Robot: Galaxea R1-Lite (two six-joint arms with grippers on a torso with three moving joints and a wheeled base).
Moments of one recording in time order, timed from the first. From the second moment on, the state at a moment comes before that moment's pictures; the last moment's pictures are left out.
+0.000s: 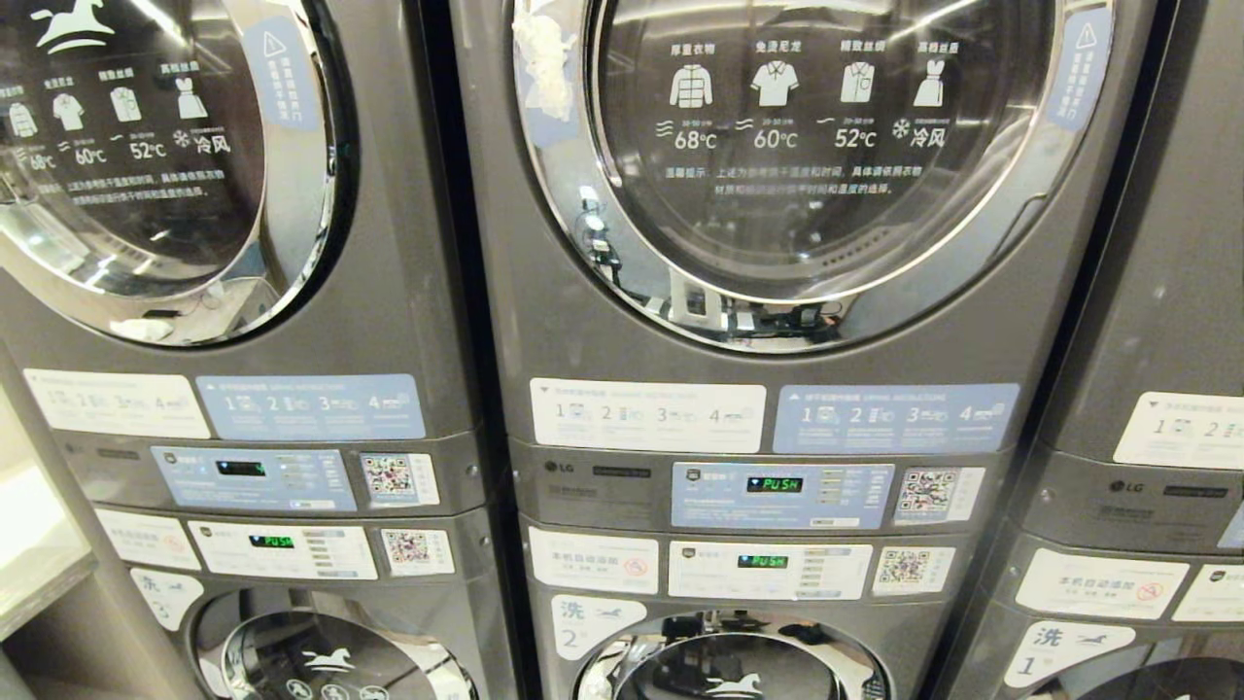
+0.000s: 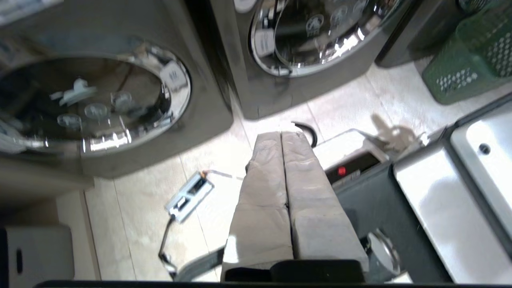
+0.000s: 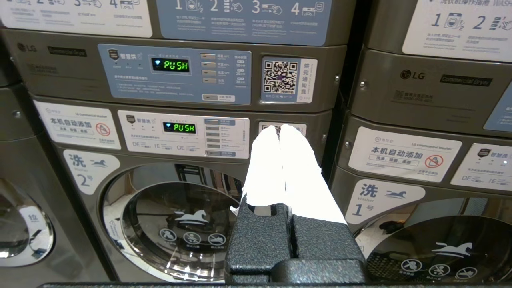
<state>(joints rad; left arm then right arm) -0.45 0.68 -0.06 0.08 0.00 0.03 0.01 0.00 0.00 0.01 0.01 -0.02</state>
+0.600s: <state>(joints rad) -0.07 0.36 -0.03 0.09 0.00 0.07 0.01 0.00 0.00 0.01 0.01 -0.02</state>
